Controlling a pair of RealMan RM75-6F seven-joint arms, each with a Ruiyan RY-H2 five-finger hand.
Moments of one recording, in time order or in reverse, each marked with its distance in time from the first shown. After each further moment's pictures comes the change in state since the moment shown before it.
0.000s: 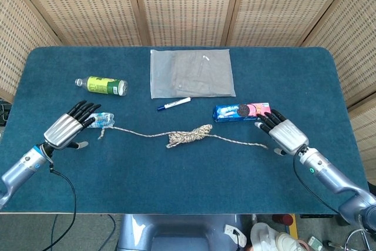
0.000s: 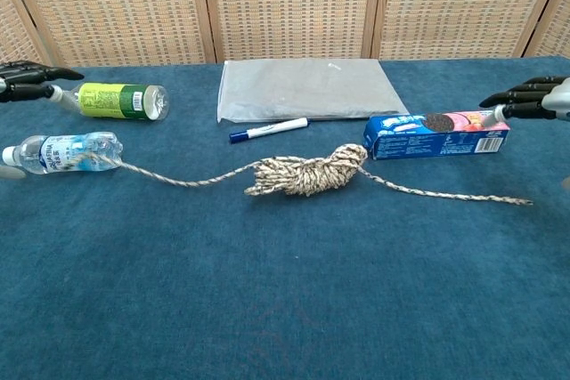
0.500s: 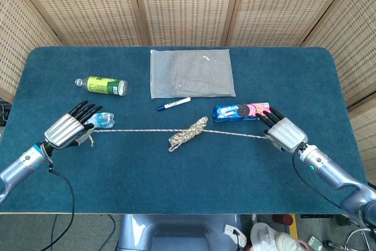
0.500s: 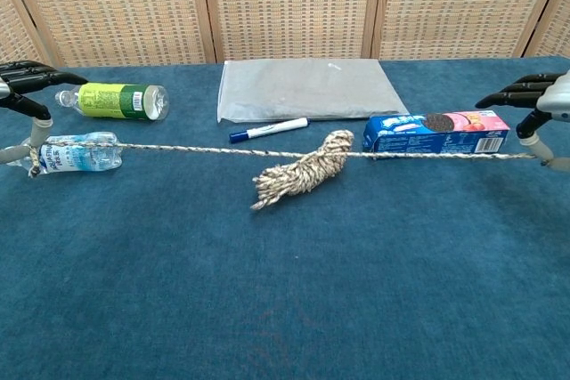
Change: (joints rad) left arm -0.013 -0.013 0.037 0.068 0.037 -0.001 0.055; right arm 0.035 -0.016 -0.035 0.074 -0.036 -0.017 -0.016
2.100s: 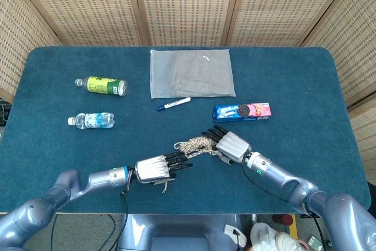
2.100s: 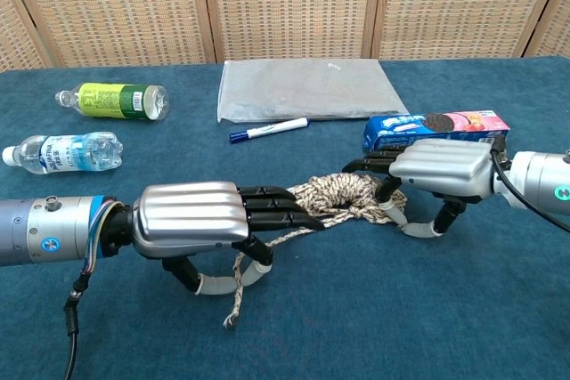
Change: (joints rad) left arm -0.322 -0.237 0.083 -0.320 0.223 -0.085 0.206; right arm 0.138 -0.342 0.002 0.129 -0.055 -0.071 0.164
